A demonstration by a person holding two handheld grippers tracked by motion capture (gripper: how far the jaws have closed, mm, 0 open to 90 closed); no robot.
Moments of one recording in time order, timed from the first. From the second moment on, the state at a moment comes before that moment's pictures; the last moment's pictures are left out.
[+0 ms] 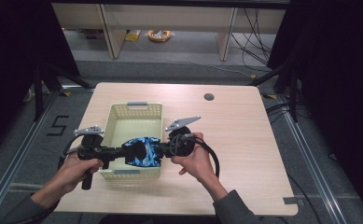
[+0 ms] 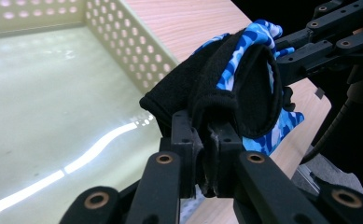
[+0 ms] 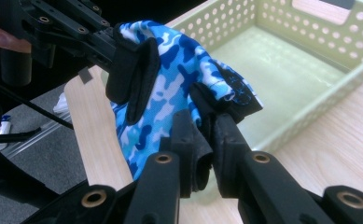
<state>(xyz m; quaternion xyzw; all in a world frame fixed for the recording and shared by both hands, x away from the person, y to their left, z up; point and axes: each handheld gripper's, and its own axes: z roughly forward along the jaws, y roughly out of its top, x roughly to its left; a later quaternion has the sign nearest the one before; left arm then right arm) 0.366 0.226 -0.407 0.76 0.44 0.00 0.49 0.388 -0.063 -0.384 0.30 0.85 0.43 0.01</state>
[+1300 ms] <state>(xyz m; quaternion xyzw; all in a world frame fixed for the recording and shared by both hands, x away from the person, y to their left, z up) 0.382 0.257 -0.452 0.76 0.49 -0.01 0.42 0.421 0.005 -0.446 0.30 0.90 0.33 -0.01</state>
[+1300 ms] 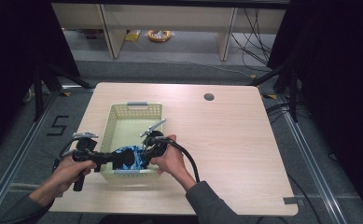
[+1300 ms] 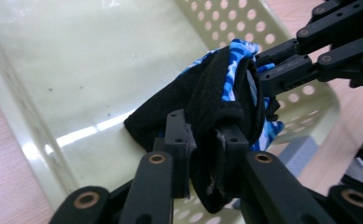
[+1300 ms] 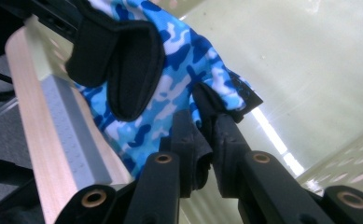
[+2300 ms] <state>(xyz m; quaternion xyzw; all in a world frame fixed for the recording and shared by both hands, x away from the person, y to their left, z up) 0.372 0.256 -0.435 0.76 0.50 0.02 0.42 0.423 0.005 -0.454 0.33 0.89 0.30 -0.02</state>
